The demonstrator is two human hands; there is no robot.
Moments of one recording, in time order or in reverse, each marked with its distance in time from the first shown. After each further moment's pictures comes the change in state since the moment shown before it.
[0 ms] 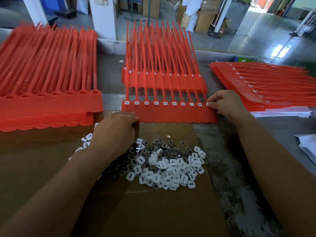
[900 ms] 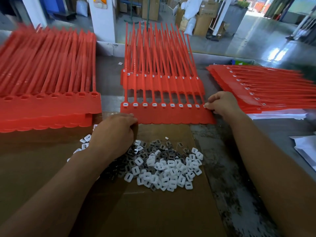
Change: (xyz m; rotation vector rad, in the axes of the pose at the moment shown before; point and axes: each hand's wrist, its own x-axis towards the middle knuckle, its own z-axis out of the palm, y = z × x) left_hand 0.000 0.002 -0.001 0.000 -0.012 -0.004; right_hand 0.006 -0.007 0.002 0.095 0.038 0.182
